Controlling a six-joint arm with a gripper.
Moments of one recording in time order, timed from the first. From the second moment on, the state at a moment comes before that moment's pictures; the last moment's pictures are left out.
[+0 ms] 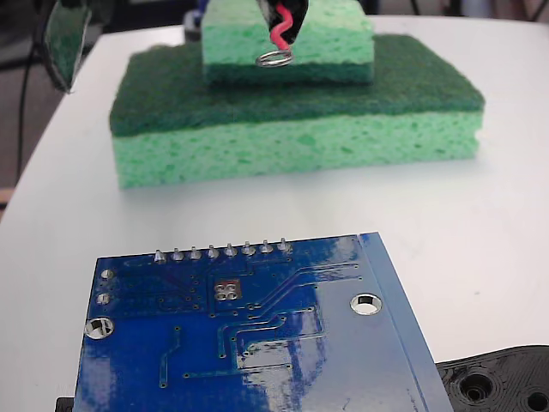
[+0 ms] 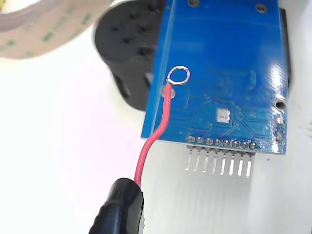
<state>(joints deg) 29.0 114.1 133.6 30.2 -33.8 -14.3</state>
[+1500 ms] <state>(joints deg) 32.7 99.1 124.8 32.1 -39.6 -21.2</state>
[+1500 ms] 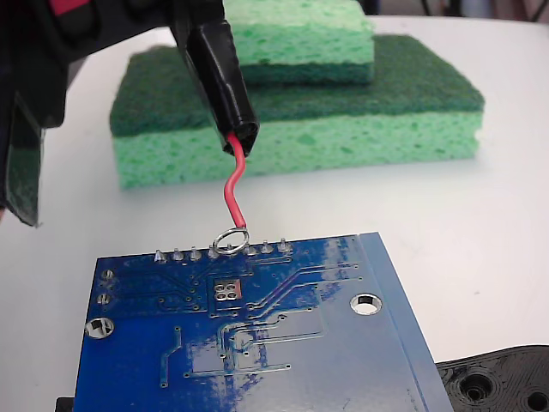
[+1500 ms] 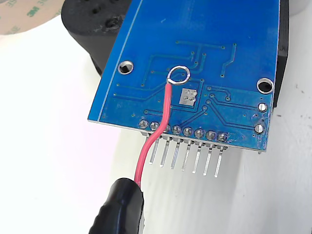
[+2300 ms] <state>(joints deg) 32.5 97.4 124.0 32.6 -39.5 -21.3</state>
